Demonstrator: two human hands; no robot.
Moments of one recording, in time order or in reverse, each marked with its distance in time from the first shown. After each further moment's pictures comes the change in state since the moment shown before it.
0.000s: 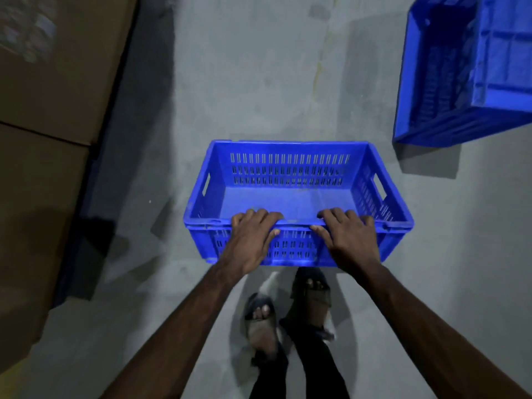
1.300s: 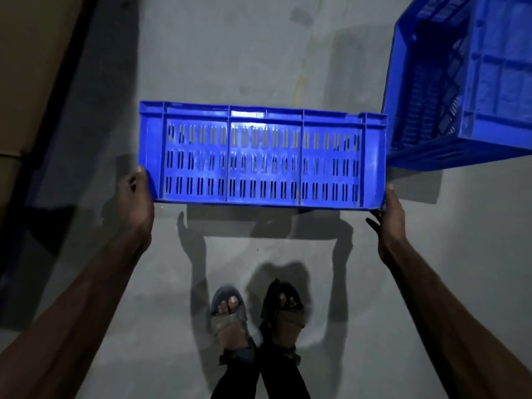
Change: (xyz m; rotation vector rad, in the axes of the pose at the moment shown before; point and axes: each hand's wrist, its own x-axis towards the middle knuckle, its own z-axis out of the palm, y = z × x) left_hand 0.094 -0.117 -0.054 -0.833 0.573 -0.924; right_hand 0.103 0.139 -0.006 1.483 0.211 0.856
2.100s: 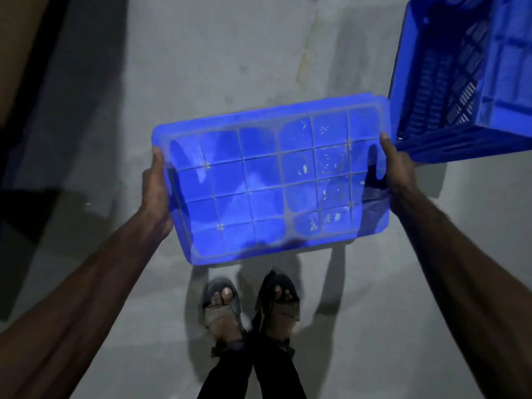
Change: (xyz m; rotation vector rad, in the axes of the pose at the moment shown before) left_hand -0.017 -0.009 0.052 -0.313 -0.190 -0.204; right_hand 0.076 -0.038 0.015 -0.285 0.005 -0.074
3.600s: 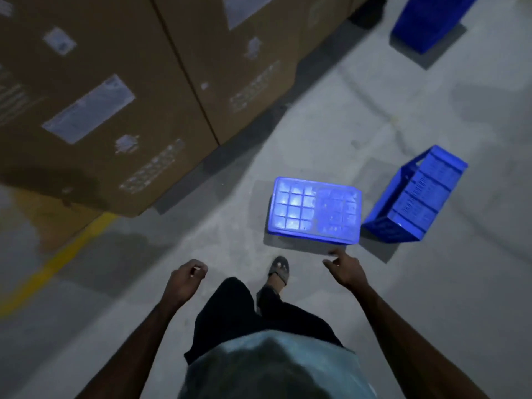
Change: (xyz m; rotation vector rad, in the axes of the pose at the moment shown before) left_hand -0.642 0.025 -0.268 0.543 0.141 0.059; right_hand -0.521 -0.139 -0.246 -0.961 -0.580 -0.468
